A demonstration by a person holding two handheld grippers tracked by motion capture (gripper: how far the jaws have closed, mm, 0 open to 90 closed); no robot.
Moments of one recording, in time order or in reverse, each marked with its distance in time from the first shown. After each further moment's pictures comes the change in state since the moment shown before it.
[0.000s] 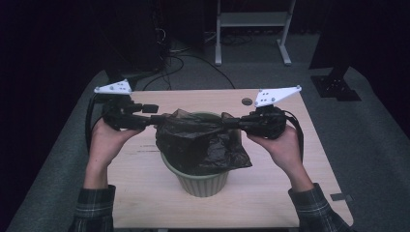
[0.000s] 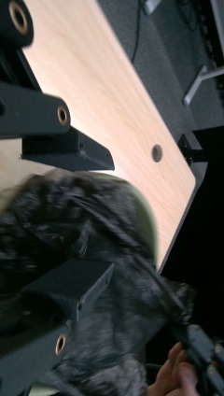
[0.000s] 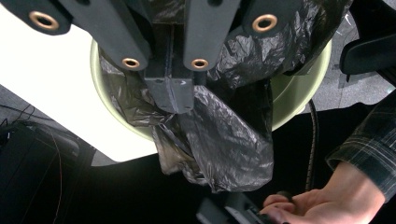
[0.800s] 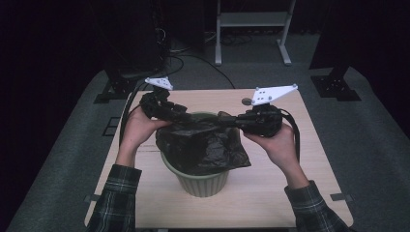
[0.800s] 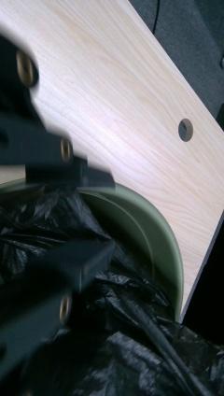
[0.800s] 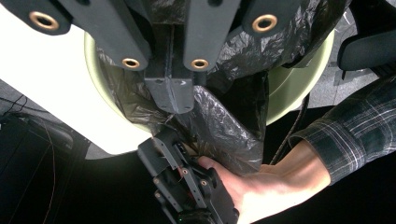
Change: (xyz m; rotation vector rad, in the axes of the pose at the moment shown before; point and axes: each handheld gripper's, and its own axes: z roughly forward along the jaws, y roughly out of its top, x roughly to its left) left arm 0.022 0.013 0.084 0.190 -0.090 0.053; right arm -0.003 0.003 0.007 -0.023 0.026 -0.012
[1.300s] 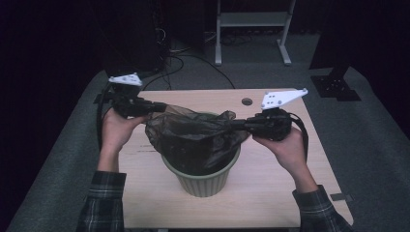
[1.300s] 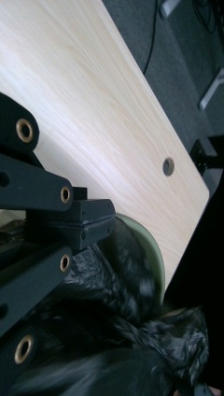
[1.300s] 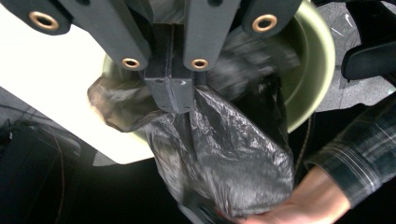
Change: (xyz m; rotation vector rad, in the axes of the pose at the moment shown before) left arm 0.006 -0.034 -0.071 -0.147 0.110 -0.106; right arm -0.003 -0.016 -0.018 0.015 -0.030 0.013
